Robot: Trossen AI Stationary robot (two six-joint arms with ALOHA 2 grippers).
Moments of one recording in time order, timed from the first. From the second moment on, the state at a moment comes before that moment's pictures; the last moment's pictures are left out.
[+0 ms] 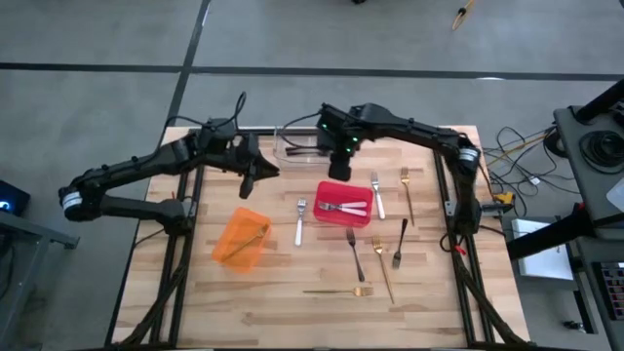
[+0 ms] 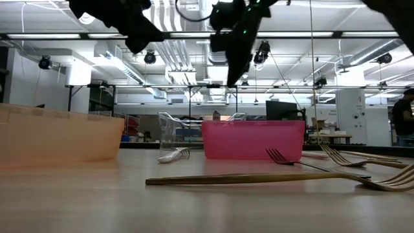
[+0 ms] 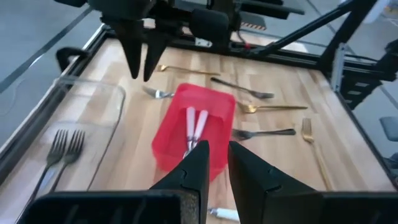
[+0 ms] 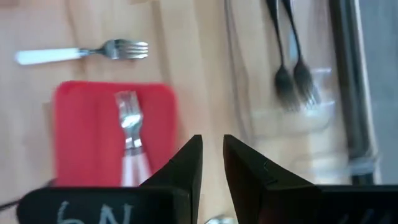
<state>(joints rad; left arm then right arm) 0.43 1.06 0.92 -0.35 0.43 0.07 -0.38 1.93 1.90 -1.17 -0.09 -0.21</state>
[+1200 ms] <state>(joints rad) 0.15 1.07 0.92 -0.28 0.36 0.06 0.02 1.57 1.27 -1.12 -0.09 0.77</state>
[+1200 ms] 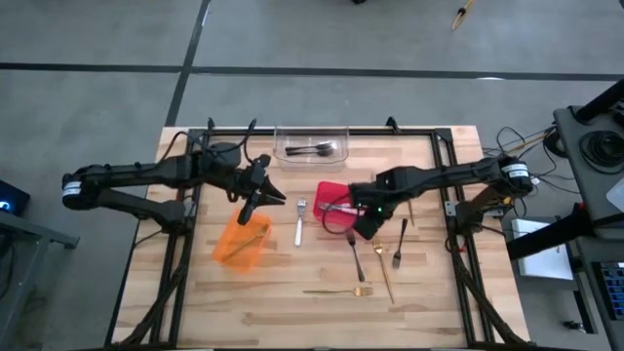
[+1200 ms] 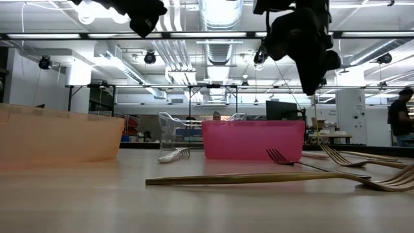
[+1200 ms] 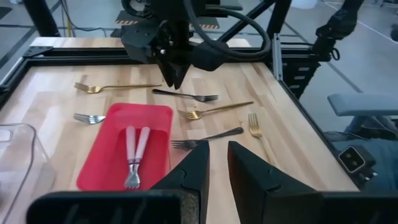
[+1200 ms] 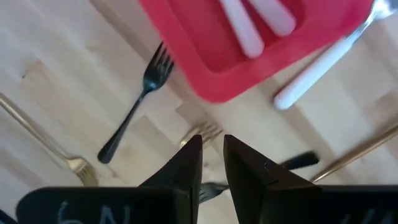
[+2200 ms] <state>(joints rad) -0.01 1.07 0.91 -0.32 0.19 0.05 0.30 1.57 1.23 -1.12 -0.16 1.21</state>
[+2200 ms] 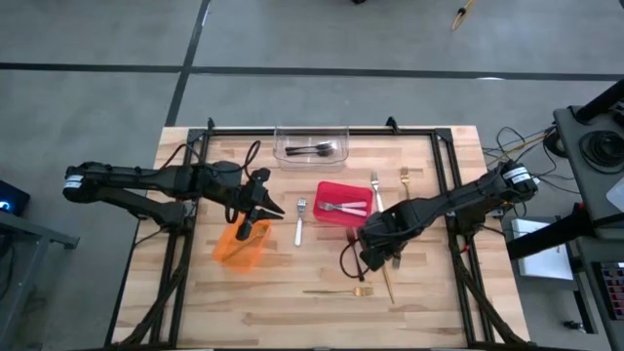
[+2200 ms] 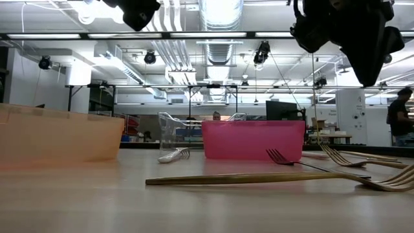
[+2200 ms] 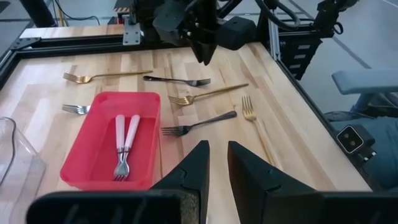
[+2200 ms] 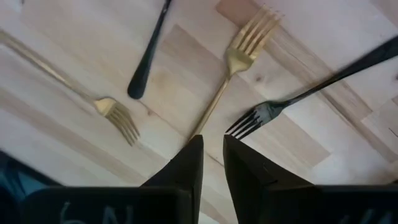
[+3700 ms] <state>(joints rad) -0.02 1.07 0.89 -0.30 0.14 0.05 0.33 1.67 0.92 -0.69 -0.11 1.43</state>
